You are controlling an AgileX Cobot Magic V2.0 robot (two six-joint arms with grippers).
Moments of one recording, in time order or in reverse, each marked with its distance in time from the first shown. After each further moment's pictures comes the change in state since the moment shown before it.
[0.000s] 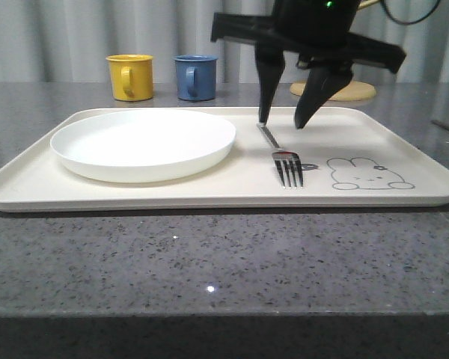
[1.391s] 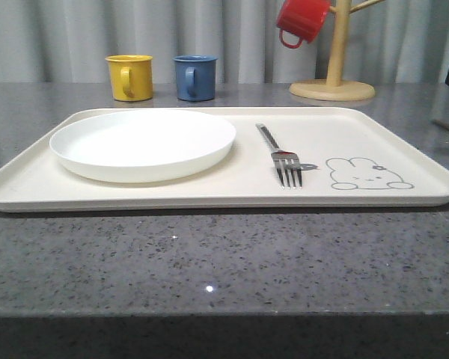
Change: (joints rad) left arm 0.000 0.000 0.000 0.000 0.000 0.000; right arm -0.573 -0.010 0.143 0.036 0.112 -0.541
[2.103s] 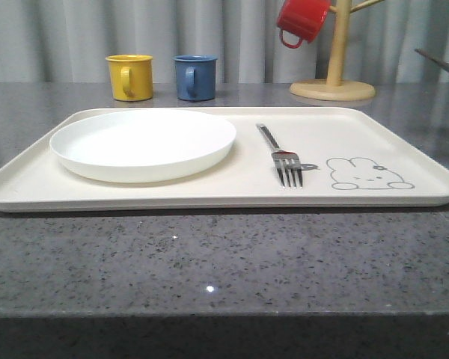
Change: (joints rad) left arm 0.000 0.000 0.000 0.000 0.000 0.000; right arm 0.132 -0.209 0.002 0.119 0.033 0.008
